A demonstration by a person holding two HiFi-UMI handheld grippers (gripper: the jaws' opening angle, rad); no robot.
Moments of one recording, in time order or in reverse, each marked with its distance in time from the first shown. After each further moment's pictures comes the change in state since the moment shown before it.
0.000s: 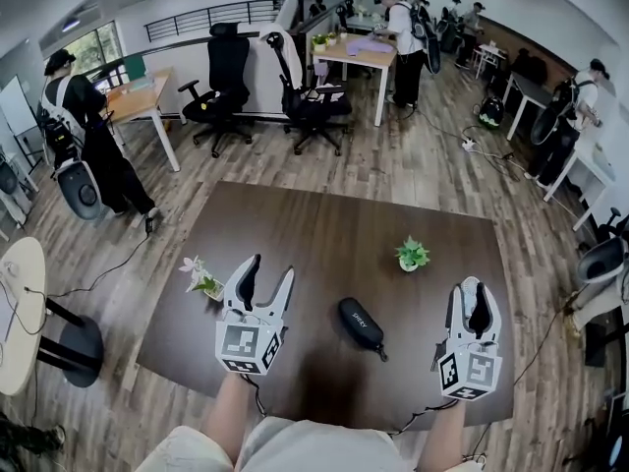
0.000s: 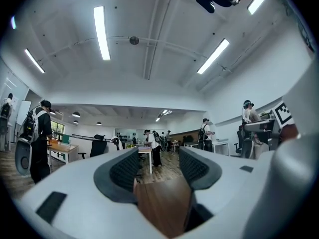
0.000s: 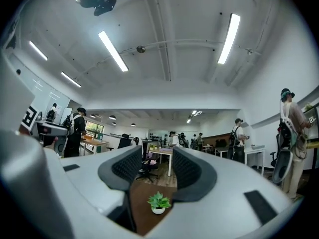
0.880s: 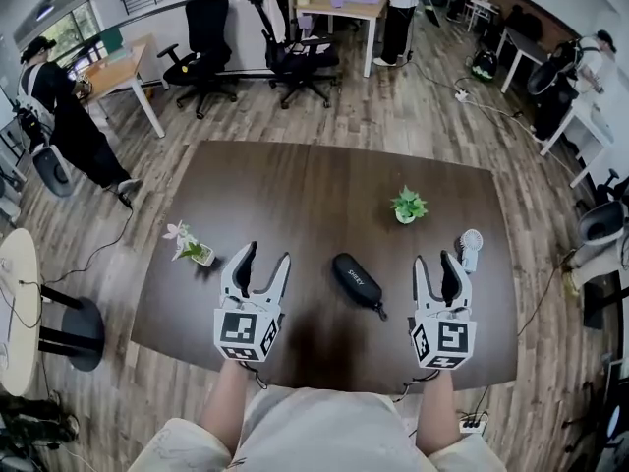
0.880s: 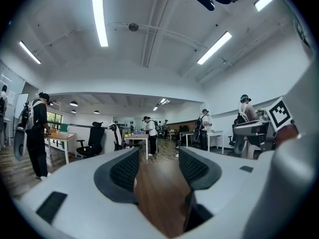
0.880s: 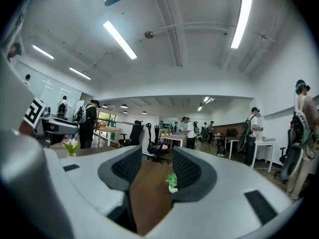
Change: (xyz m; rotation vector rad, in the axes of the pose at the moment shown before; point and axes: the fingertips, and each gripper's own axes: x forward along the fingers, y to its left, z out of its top) left arm -0.023 -0.024 -0.068 -0.026 0.132 -0.034; right arm -0.001 0.057 -0.071 -0.021 0.153 0.136
